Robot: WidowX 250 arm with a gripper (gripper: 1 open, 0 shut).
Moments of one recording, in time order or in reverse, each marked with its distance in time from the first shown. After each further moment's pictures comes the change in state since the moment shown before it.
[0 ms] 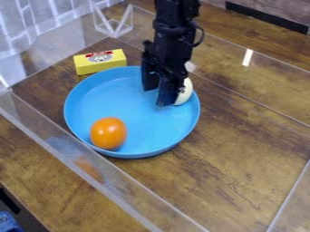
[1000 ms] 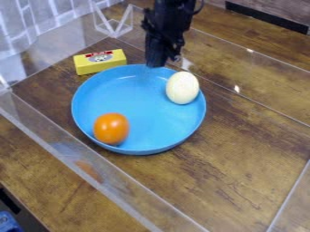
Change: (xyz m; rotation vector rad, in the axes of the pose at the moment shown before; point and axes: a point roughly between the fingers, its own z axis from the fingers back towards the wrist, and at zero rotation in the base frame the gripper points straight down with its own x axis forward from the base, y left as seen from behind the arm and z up) arm 0.008 0.035 0.036 0.082 0.016 -0.036
